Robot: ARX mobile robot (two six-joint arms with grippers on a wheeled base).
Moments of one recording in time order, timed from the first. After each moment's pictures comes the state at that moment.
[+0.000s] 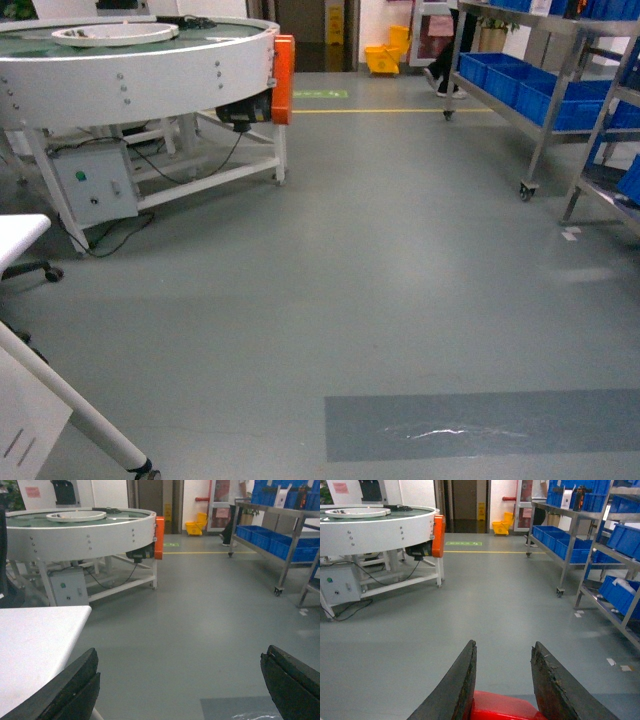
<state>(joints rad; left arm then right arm) 0.00 0.01 0.02 0.00 0.00 0.00 0.00 0.00 0.01 0.00 0.00 0.01</state>
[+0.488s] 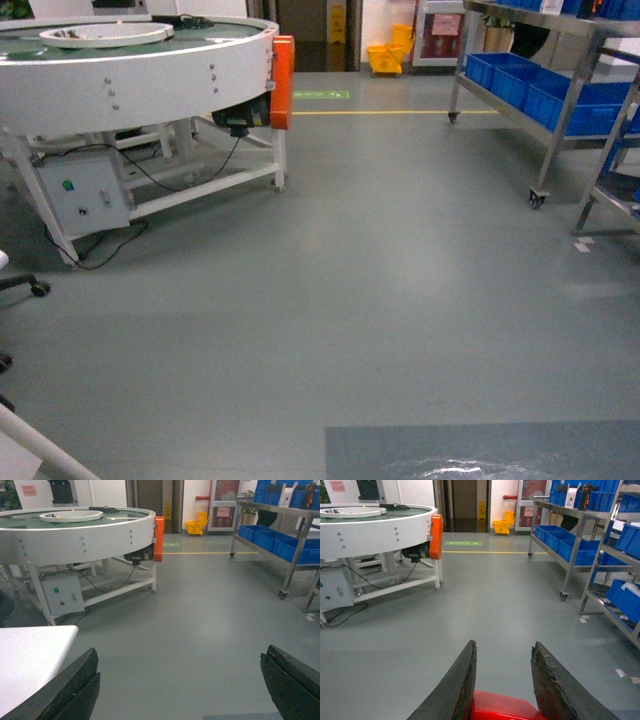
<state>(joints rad) 0.00 0.01 0.02 0.00 0.00 0.00 0.00 0.00 0.01 -0.01 0.00 0.01</state>
